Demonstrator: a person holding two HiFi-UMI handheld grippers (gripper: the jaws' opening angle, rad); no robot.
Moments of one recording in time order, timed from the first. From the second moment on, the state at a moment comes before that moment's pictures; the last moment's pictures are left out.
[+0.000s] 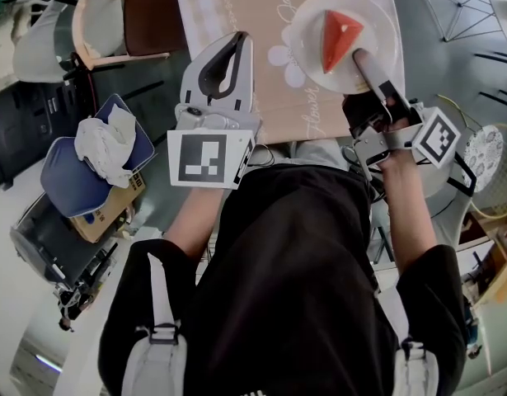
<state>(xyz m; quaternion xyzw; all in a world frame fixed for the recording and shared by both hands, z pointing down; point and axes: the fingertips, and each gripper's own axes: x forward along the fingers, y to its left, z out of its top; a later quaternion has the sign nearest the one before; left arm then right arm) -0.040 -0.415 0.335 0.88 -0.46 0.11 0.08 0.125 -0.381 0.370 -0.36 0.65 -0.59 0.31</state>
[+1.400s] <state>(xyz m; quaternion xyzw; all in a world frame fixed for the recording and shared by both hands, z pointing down) -0.039 -0.417 0.440 0.87 -0.45 0.15 0.14 0.117 -0.393 0.465 -0.34 0.65 -0.62 0.28</state>
